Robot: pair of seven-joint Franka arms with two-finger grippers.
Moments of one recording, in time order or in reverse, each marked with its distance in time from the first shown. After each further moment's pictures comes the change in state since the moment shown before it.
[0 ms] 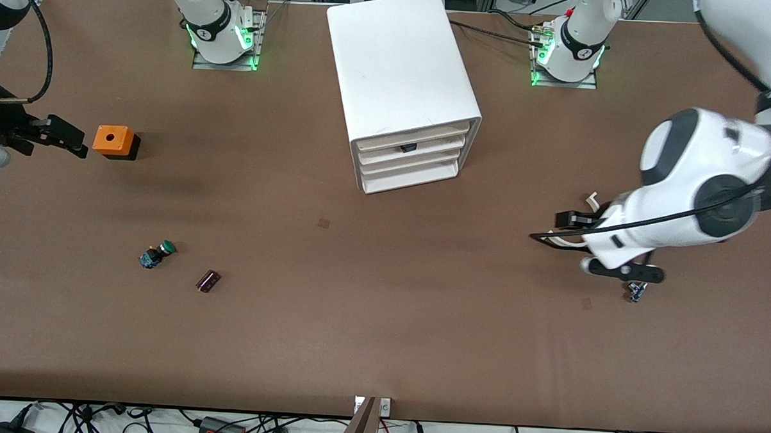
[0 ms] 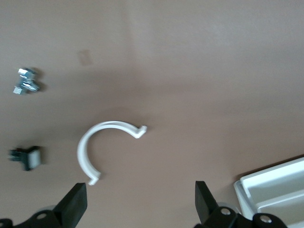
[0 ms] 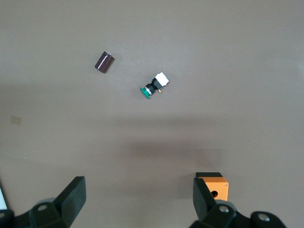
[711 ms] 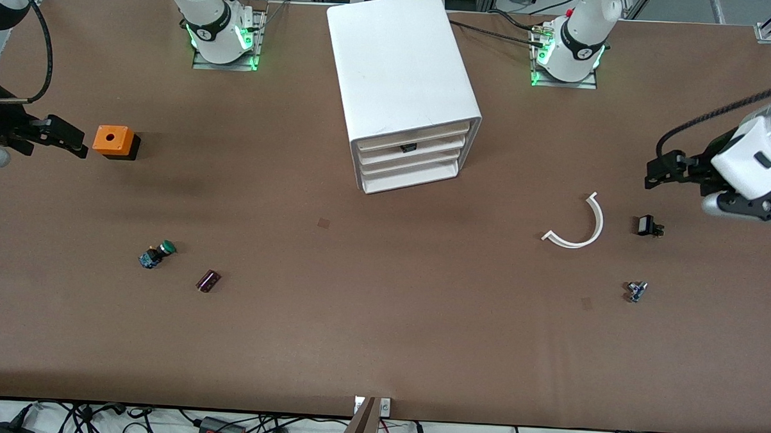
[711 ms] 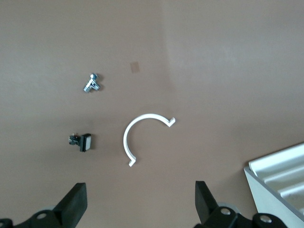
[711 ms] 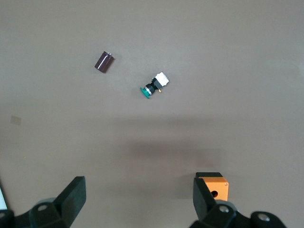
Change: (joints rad) left arm -0.137 -0.359 0.338 -0.167 -0.146 0.034 0.157; right arm 0.000 0.000 0.000 0.000 0.000 0.000 0.000
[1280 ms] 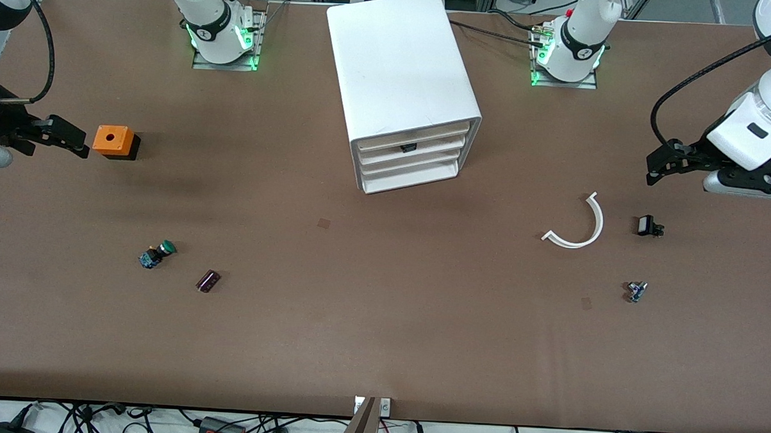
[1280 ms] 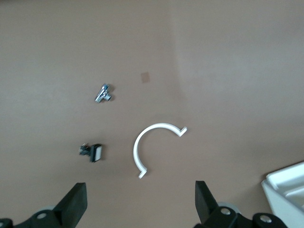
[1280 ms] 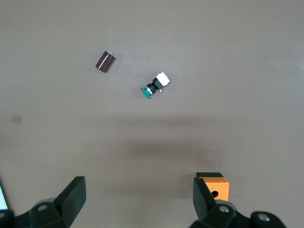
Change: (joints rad) left arm -0.083 -0.113 0.075 -0.189 0.053 0.126 0.022; right arm 0.000 0.000 0.003 0.000 0.000 -0.001 0.000
